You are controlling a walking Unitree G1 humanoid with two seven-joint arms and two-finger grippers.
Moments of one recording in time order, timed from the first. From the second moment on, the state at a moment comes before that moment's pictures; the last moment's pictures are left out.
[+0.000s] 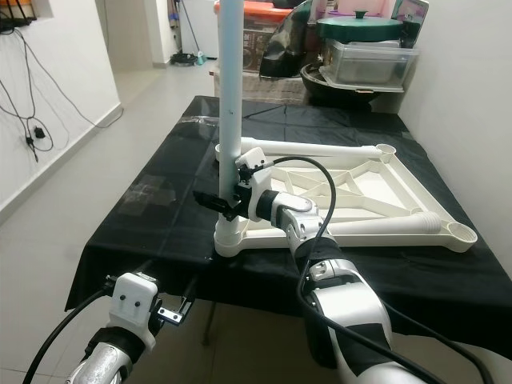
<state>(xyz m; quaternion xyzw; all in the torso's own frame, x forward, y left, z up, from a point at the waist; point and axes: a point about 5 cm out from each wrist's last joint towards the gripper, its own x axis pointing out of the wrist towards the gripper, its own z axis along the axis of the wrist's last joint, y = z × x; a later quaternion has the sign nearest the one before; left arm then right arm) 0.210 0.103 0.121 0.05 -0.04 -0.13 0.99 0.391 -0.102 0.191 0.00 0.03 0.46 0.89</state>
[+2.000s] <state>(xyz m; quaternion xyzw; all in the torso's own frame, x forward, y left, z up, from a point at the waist) 0.219 0.104 0.129 0.07 -0.06 -0.13 0.99 0.370 -0.109 0.175 0.04 -0.01 -0.22 0.97</state>
